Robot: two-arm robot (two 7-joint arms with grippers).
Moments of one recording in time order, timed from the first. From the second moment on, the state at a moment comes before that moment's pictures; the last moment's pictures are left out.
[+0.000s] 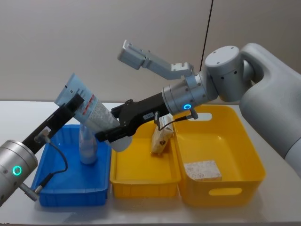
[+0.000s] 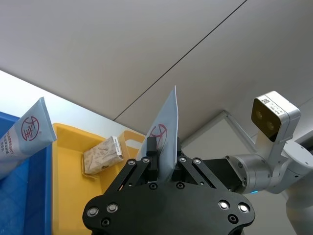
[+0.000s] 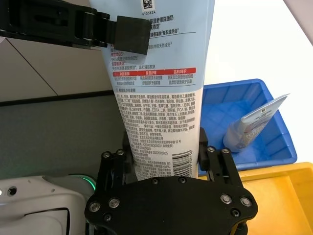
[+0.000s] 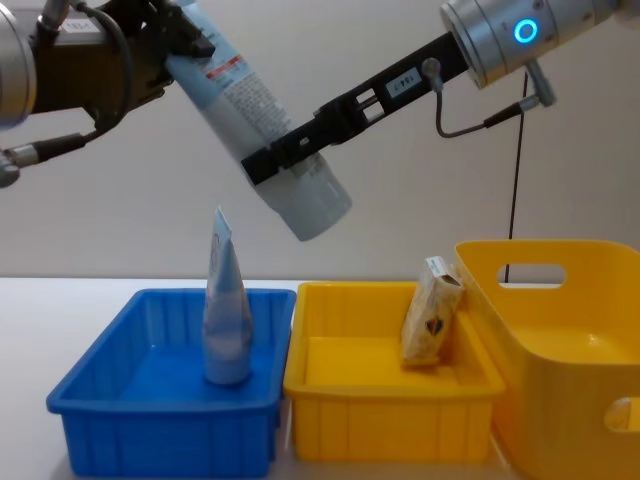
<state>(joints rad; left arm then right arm) -0.16 0.16 0.11 -1.96 -1.10 0.46 0.10 1.13 0.22 -0.82 -0.91 0.33 0.43 1.16</state>
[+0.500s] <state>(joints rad) -0.16 0.16 0.11 -1.96 -1.11 0.46 0.10 1.13 0.22 -0.81 -0.91 0.33 0.43 1.16</state>
